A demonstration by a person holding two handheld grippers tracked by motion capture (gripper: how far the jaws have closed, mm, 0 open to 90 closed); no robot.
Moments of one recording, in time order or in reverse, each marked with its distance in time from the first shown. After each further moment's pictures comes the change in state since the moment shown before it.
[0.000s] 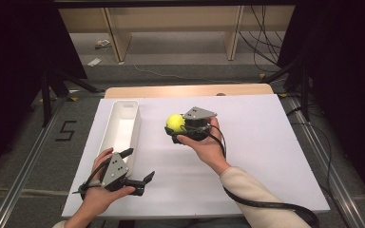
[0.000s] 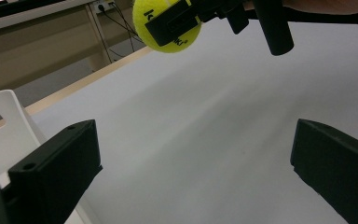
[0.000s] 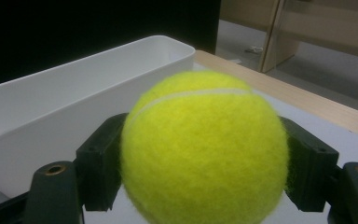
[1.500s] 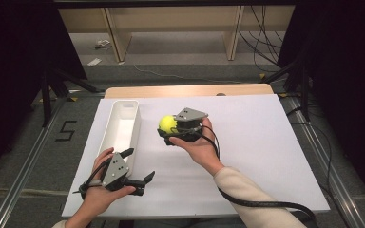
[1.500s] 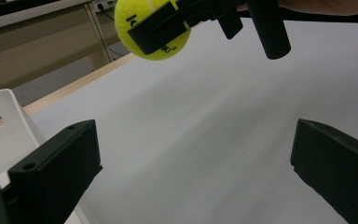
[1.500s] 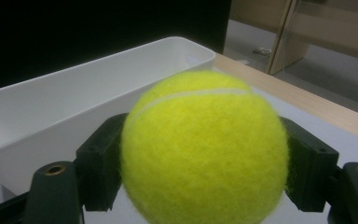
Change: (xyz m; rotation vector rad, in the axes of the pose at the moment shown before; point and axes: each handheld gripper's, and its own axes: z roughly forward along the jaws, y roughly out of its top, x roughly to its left) left arm 0.000 0.000 0.001 0.002 0.000 0.003; right arm 0.018 0.008 0.011 0.011 0.024 -0.032
